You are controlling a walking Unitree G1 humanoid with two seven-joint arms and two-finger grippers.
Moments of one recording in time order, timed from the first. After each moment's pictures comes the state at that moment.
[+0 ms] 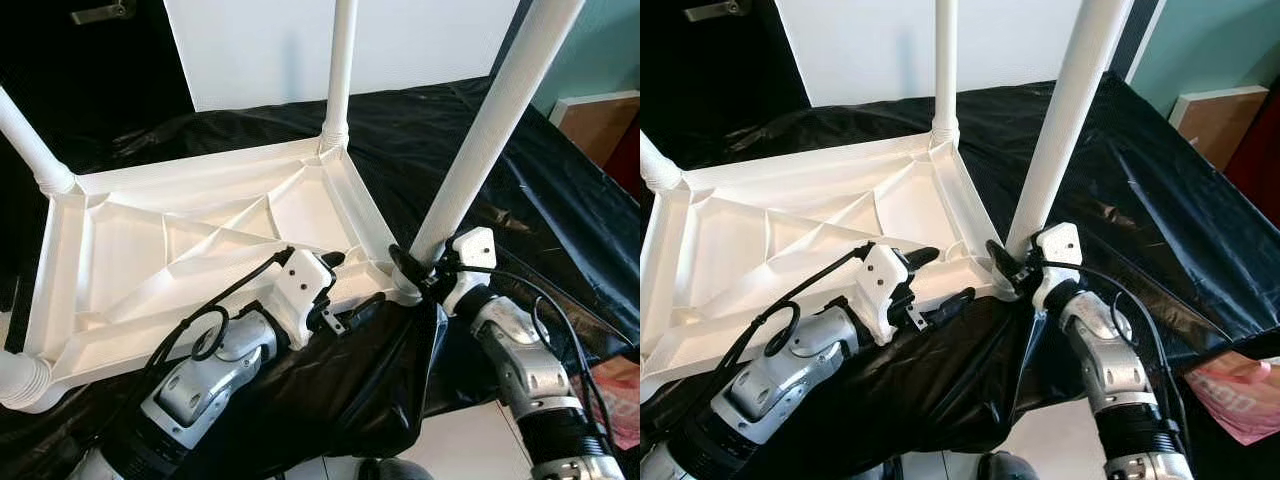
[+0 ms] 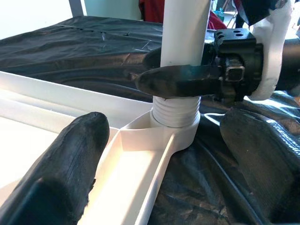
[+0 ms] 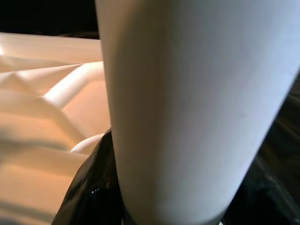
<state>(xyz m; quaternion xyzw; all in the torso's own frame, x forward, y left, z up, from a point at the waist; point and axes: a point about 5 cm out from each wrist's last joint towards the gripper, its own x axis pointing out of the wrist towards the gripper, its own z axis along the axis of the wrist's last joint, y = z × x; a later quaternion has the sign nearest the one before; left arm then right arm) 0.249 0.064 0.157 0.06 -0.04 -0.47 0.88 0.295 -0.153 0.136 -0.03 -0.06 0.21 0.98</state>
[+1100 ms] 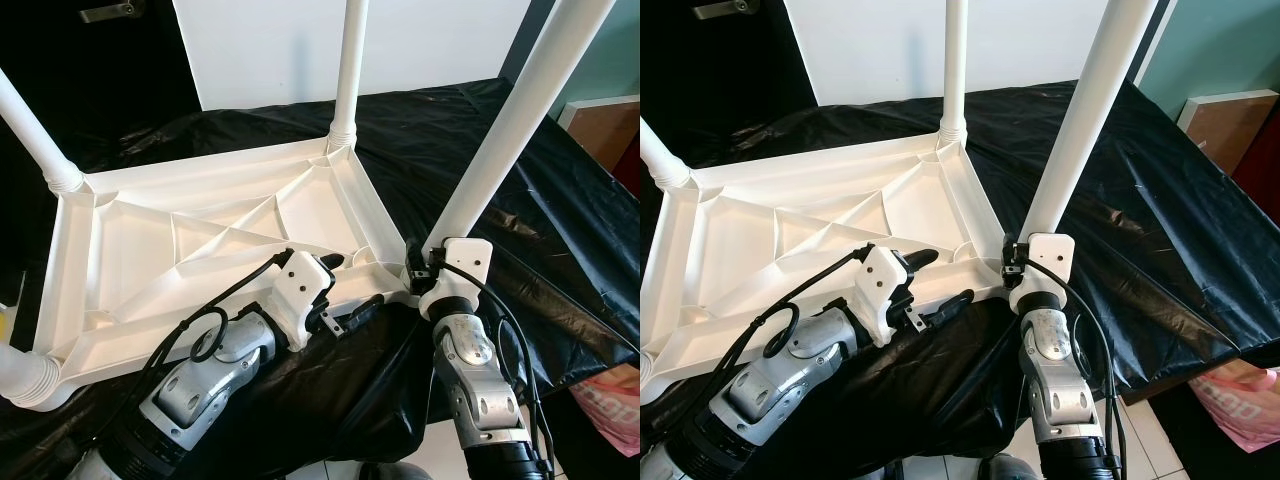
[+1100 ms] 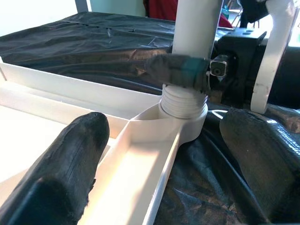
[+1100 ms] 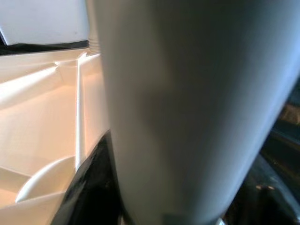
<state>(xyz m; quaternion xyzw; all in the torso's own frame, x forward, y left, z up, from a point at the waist) 0.248 0.065 0.155 0.06 -0.04 -0.47 0.88 0.278 -0.130 0.137 0.03 -0.05 -0.04 1.00</state>
